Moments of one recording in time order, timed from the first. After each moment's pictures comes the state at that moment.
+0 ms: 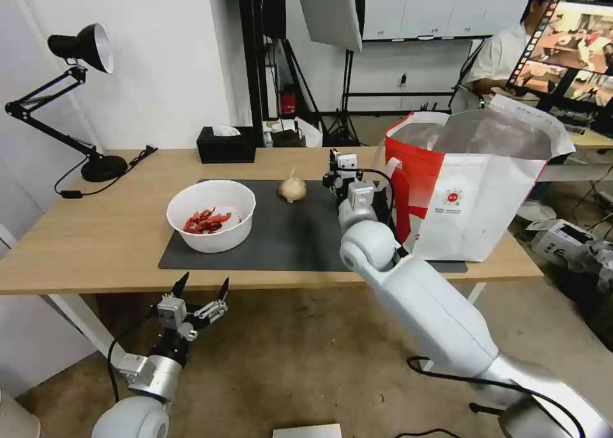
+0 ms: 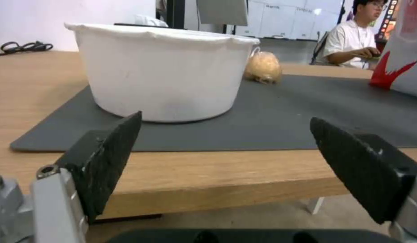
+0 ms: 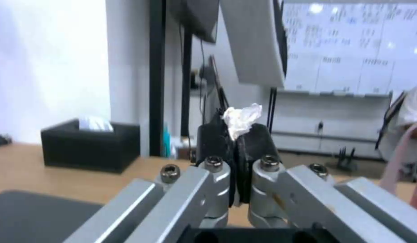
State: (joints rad) left arm 1.59 -1.25 -0.58 -1.98 -0.38 -0.16 0.12; right arm -0.53 1.23 -0.19 1.64 0.43 -0.13 0.54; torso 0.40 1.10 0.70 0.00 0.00
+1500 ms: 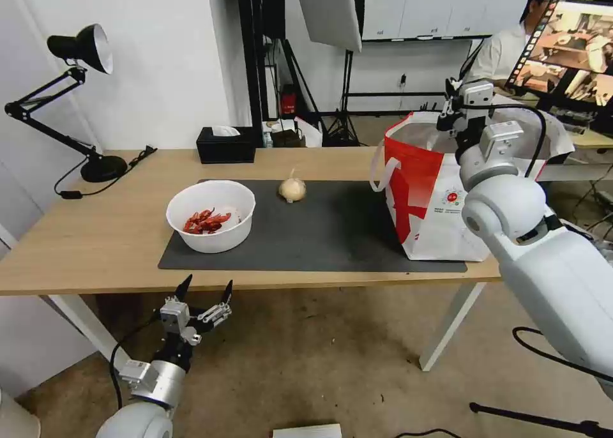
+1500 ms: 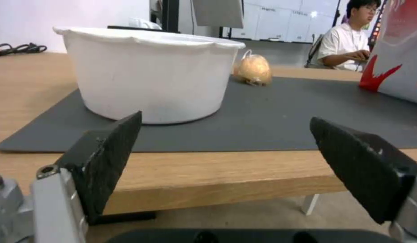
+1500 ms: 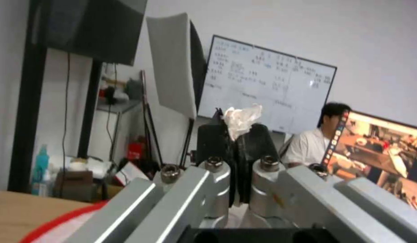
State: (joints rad) left arm 1.62 -1.27 -0.57 -2.01 -0.36 -0.17 0.12; right arm -0.51 0.84 0.12 1.84 0.55 -0.34 0.44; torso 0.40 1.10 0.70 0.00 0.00
